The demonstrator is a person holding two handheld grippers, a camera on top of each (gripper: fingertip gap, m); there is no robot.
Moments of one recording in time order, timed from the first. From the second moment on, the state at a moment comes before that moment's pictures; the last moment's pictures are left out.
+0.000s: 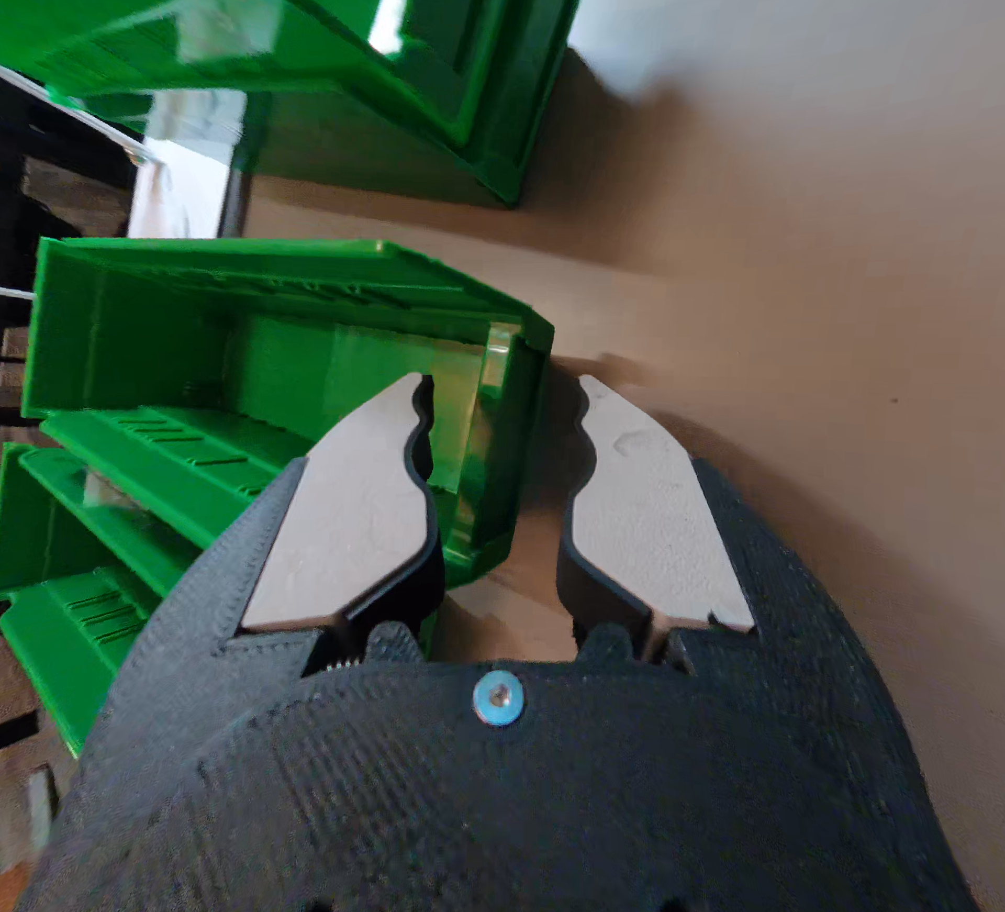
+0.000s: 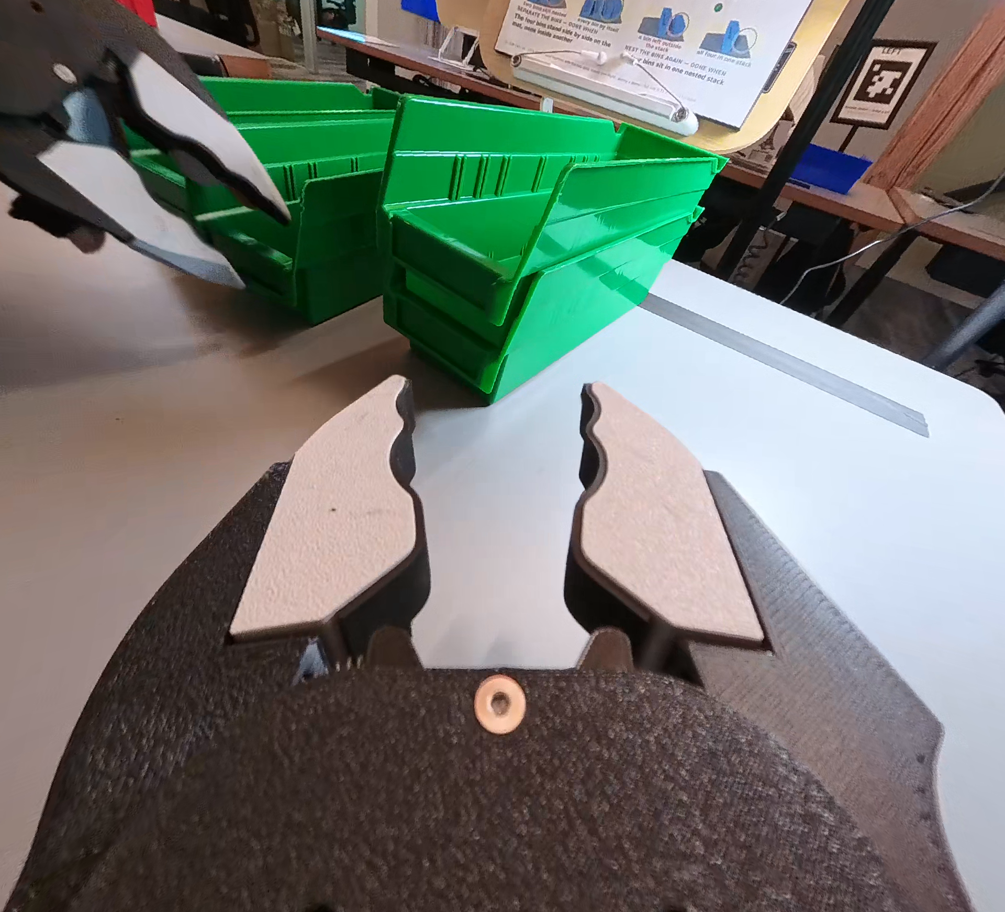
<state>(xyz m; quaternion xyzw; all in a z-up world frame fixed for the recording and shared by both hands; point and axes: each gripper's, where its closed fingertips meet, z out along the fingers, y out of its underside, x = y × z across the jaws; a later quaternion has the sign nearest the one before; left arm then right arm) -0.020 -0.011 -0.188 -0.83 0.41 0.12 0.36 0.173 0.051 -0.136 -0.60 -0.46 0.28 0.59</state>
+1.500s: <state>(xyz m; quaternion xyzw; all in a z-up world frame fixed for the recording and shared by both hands) 0.067 0.082 -0.065 -0.76 0.50 0.27 0.31 0.182 0.046 -0.122 -0.59 -0.44 0.30 0.61</state>
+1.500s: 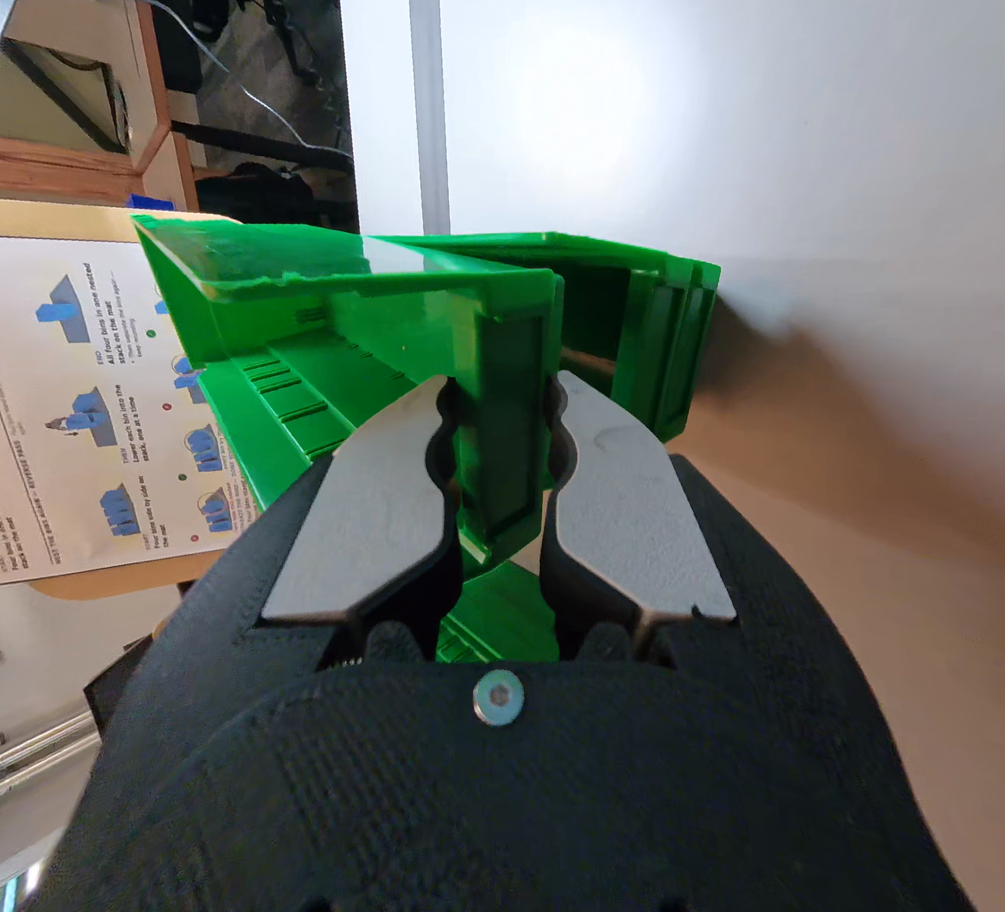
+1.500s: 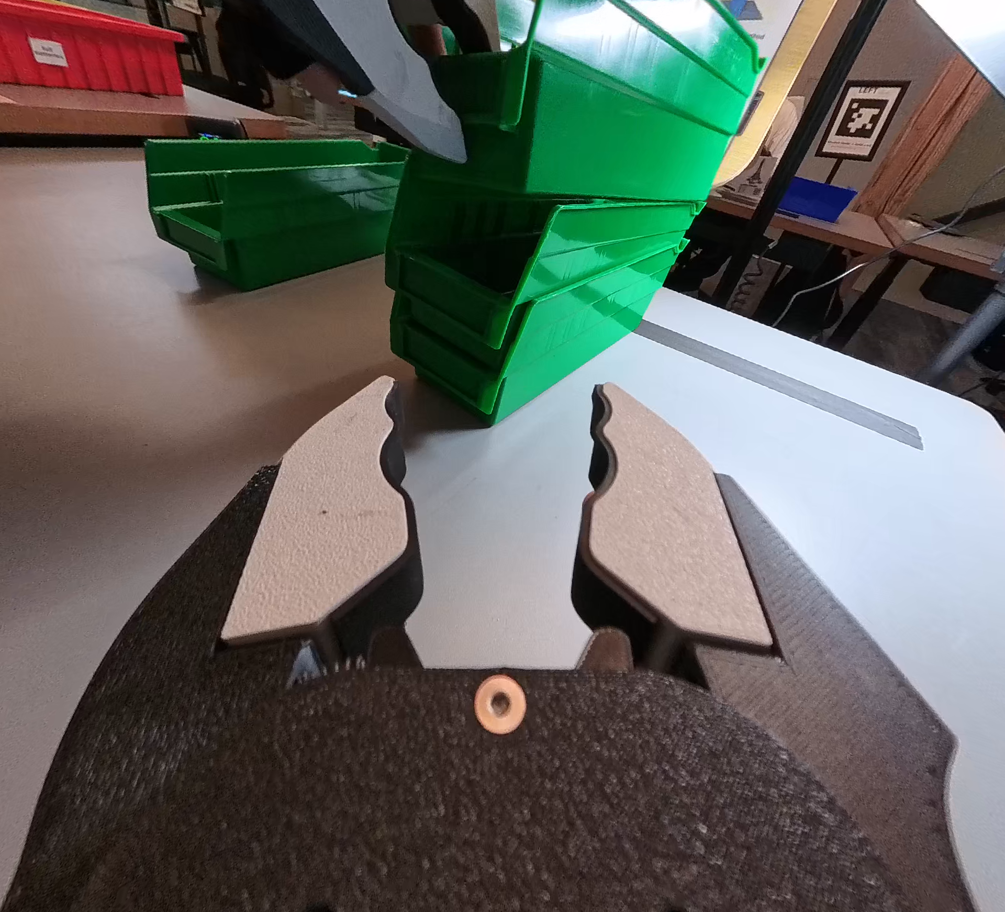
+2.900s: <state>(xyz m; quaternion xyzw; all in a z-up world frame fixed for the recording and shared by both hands) -0.130 -0.072 -0.131 -0.81 0.16 0.00 0.56 0.089 0.106 -0.142 -0.66 -0.42 0.37 0.51</state>
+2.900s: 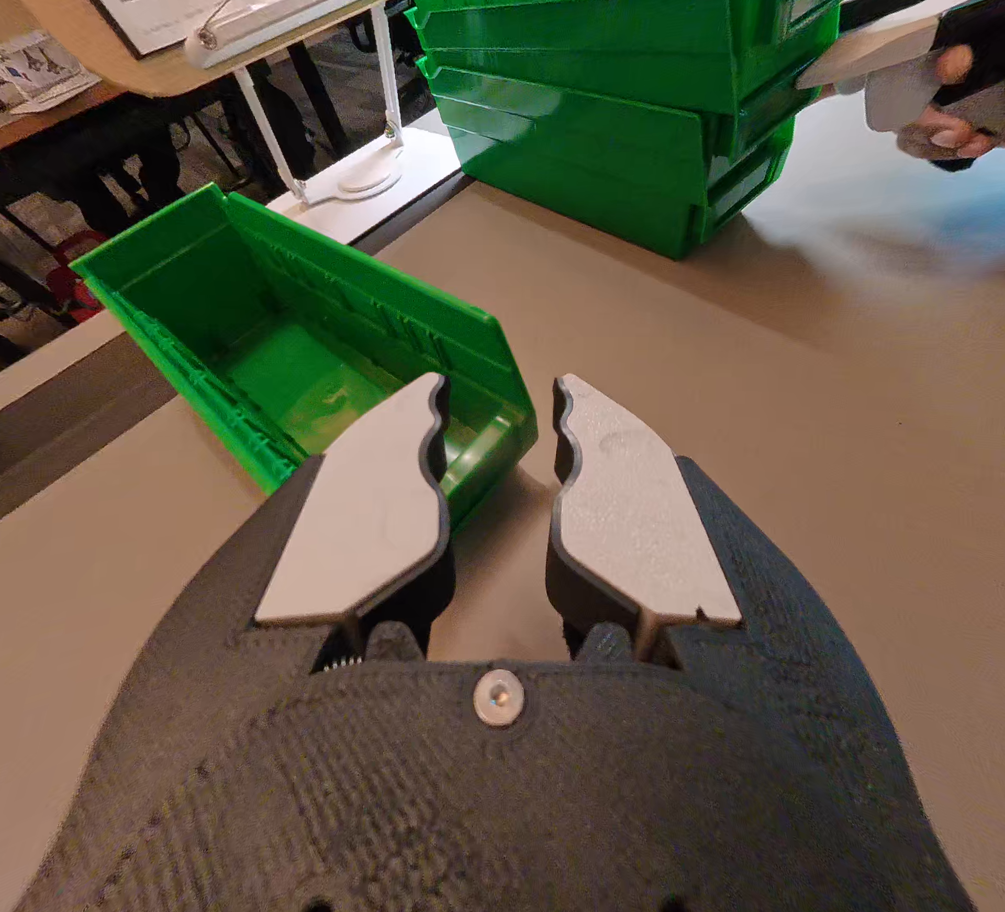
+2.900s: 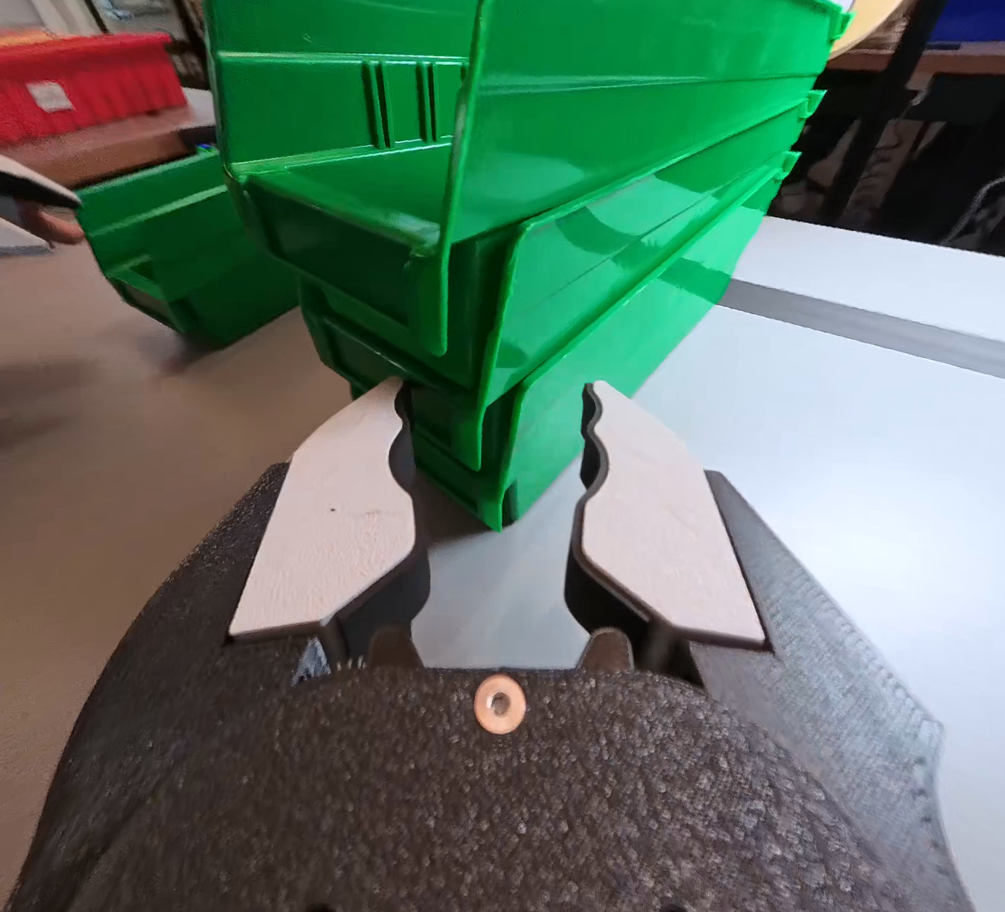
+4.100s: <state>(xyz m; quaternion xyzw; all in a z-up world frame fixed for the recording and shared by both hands) -0.128 -0.067 -0.151 -0.81 0.19 0.07 0.54 0.070 0.059 -0.126 -0.57 -0.49 0.33 0.57</state>
